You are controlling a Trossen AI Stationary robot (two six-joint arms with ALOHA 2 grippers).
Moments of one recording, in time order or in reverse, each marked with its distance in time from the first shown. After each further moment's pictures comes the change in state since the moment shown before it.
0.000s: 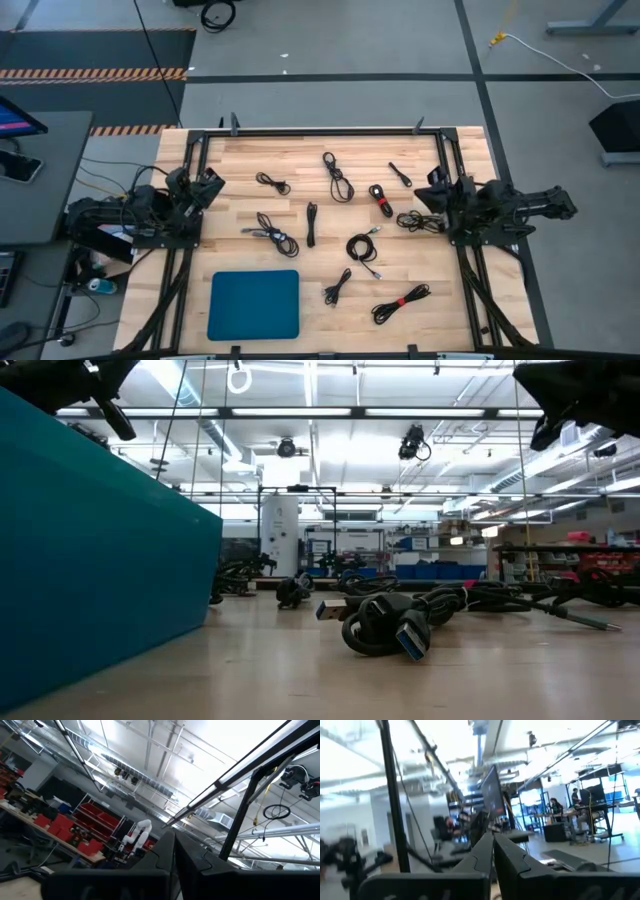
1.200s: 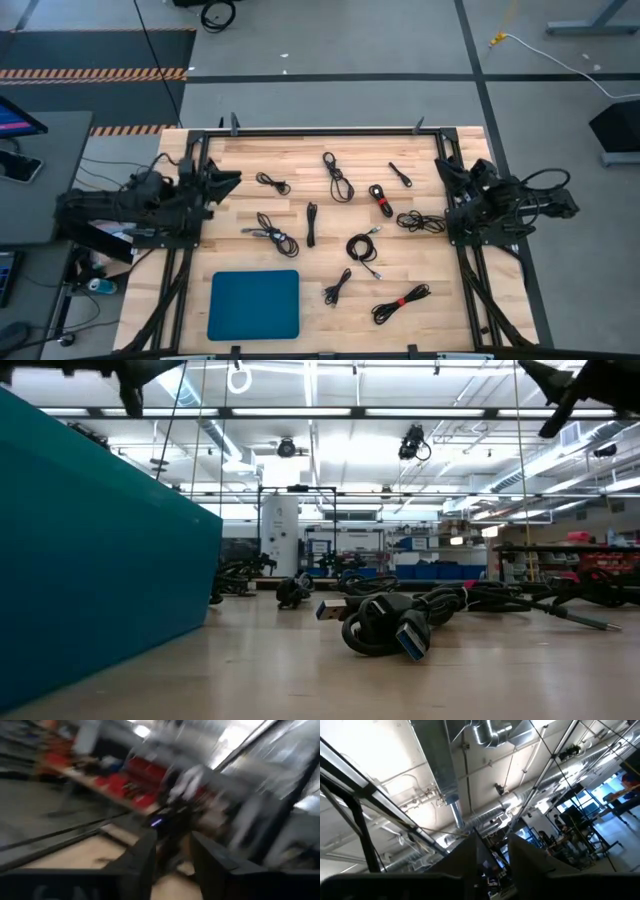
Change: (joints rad) left arm 0.000 0.294 0.437 -0.597 -0.113 0.150; right arm 0.000 0.037 0.045 0.287 0.245 0.195
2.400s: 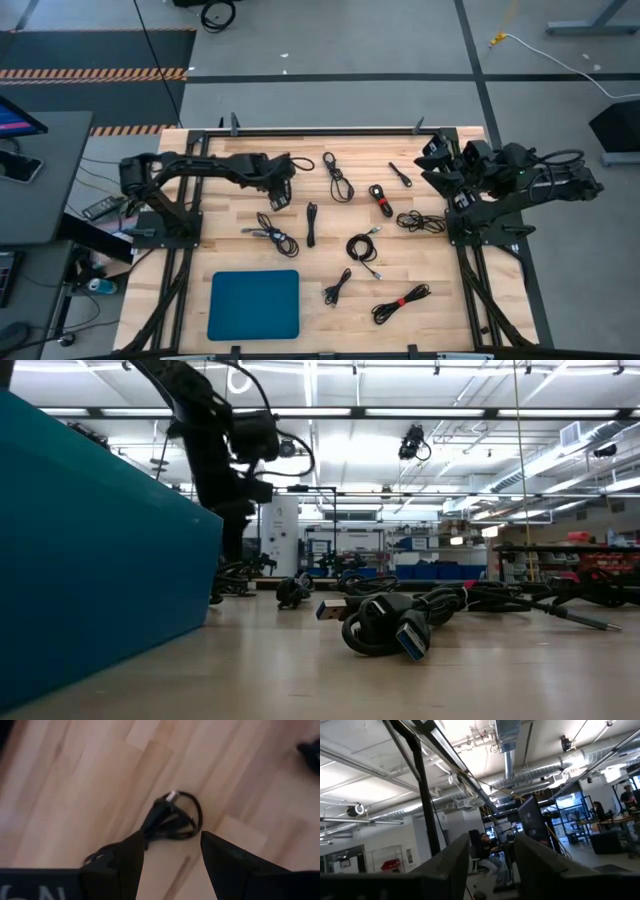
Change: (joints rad) left arm 0.349 1.245 0.528 -0.662 0.103 0.250; right arm 0.000 0.608 0.637 -0.257 -0.398 -0.068
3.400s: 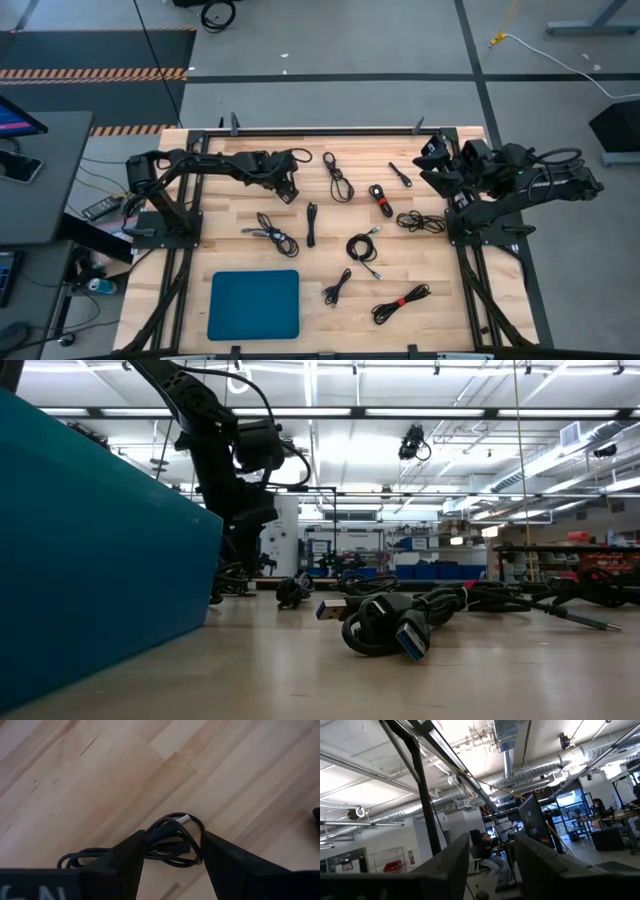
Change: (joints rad) left arm 0.033 0.043 0.001 0.071 0.001 -0.281; right arm 0.000 0.003 0.000 0.016 0.003 0.026
